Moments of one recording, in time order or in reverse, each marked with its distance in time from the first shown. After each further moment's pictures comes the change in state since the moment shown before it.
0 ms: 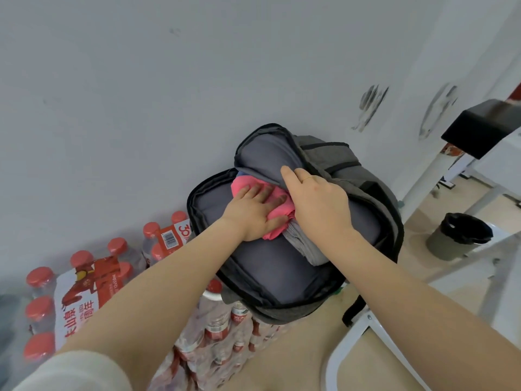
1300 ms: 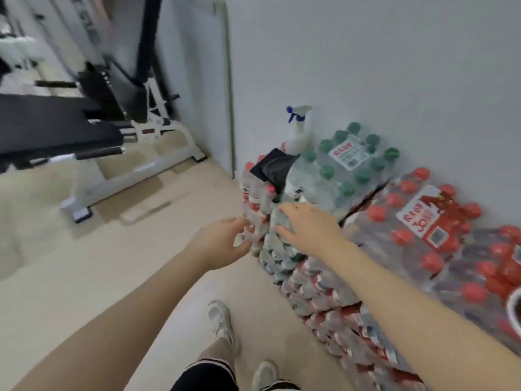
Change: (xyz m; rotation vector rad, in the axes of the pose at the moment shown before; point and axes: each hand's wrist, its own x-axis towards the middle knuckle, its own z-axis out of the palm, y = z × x) left_hand -0.534 0.111 0.125 -0.537 0.320 -1.569; right_hand -0.170 -0.350 -0.147 0.755 -0.434 -1.476
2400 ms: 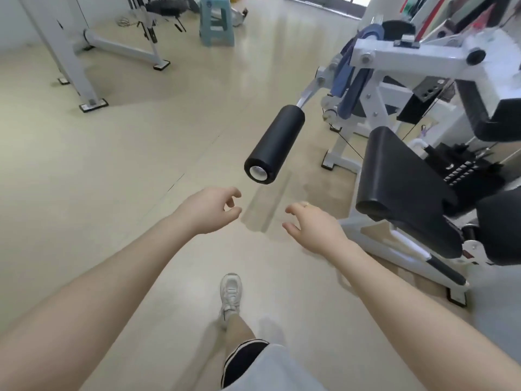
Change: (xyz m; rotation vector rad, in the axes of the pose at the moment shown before) left_hand -0.465 -0.682 -0.232 -0.321 0.517 -1.070; right_hand 0.344 -0.840 0.149 -0.120 -0.276 -0.918
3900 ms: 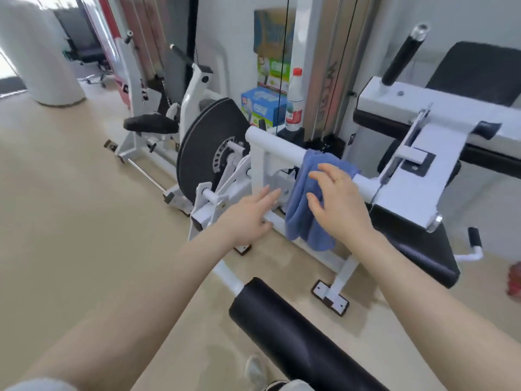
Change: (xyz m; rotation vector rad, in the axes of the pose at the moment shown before) left_hand 0.855 0.144 -0.209 0.310 -0.487 1.358; right_hand 0.612 0.185 -0.276 0.011 0.745 1.211
